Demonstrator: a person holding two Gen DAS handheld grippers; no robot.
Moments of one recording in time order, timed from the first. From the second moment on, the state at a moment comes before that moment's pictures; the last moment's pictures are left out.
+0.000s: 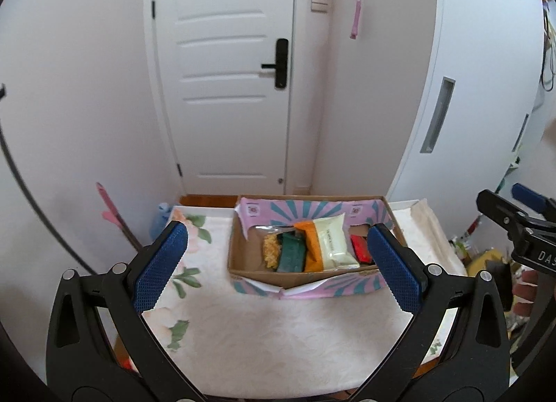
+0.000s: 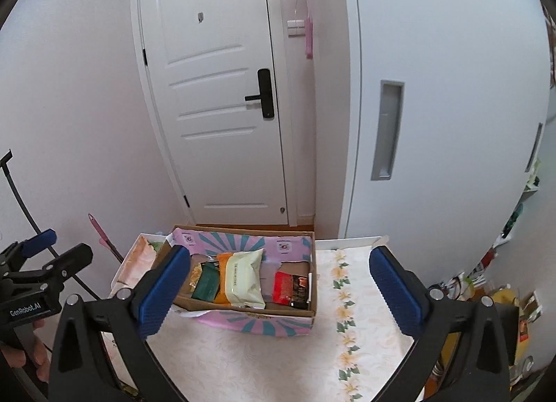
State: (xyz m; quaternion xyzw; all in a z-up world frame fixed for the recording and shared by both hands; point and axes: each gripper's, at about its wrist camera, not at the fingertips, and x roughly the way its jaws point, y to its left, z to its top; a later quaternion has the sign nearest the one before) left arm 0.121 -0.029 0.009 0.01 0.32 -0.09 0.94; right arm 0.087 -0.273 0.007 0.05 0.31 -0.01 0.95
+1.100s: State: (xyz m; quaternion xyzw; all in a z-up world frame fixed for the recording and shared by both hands) left arm 0.108 -0.020 0.022 0.02 0.29 -0.09 0.95; right arm 0.060 -0.252 0.012 0.06 0.30 -0.05 0.95
